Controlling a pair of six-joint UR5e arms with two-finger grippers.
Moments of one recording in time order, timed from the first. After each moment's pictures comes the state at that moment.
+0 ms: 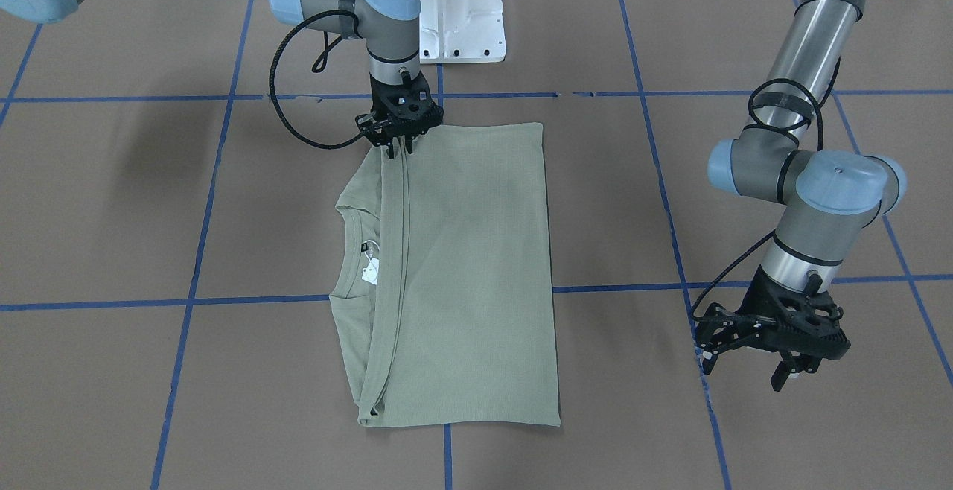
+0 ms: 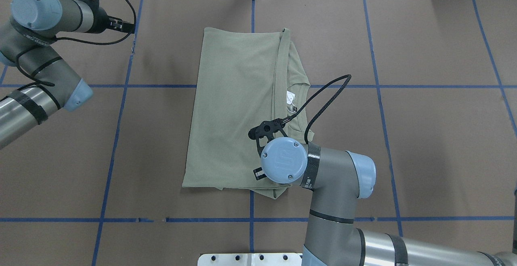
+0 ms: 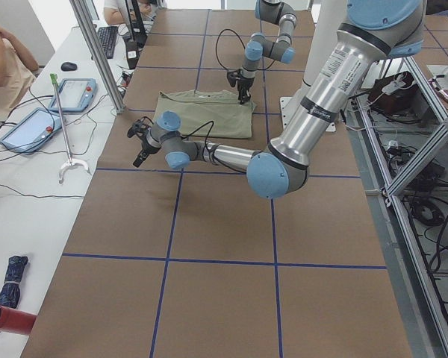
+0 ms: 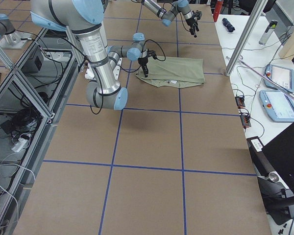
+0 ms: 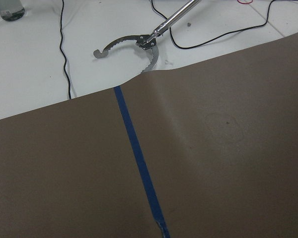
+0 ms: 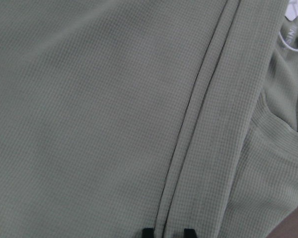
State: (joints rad) left arm -0.97 -2.13 -1.11 -2.52 -1.78 -0.66; right arm 0.30 -0.95 1.74 -1.63 1.61 0.99
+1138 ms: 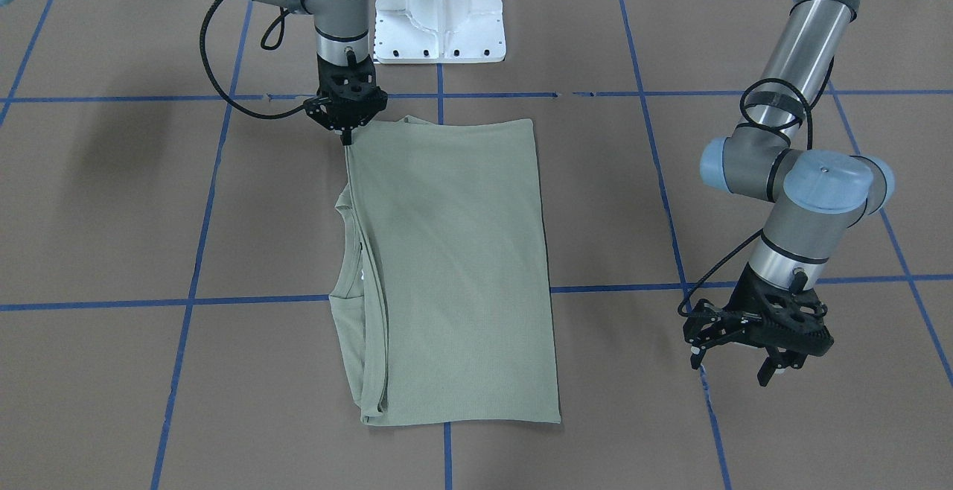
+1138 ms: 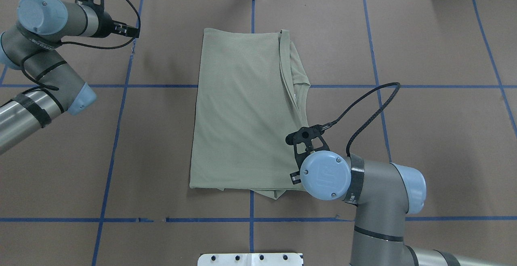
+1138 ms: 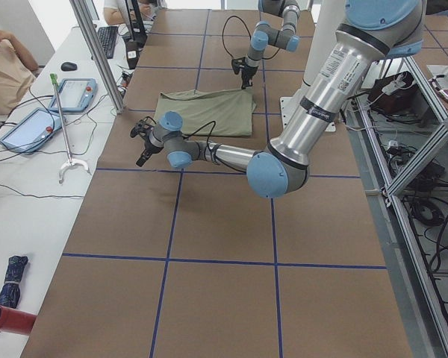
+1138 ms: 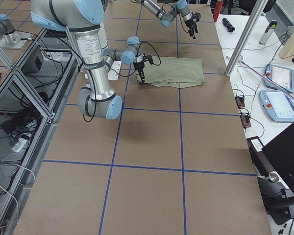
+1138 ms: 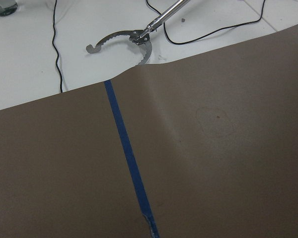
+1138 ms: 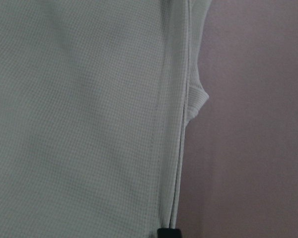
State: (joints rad) left arm -0.95 -2.13 -1.11 -2.52 -1.78 -0.67; right arm 0.27 -1.15 1.94 -1.71 1.52 1.10
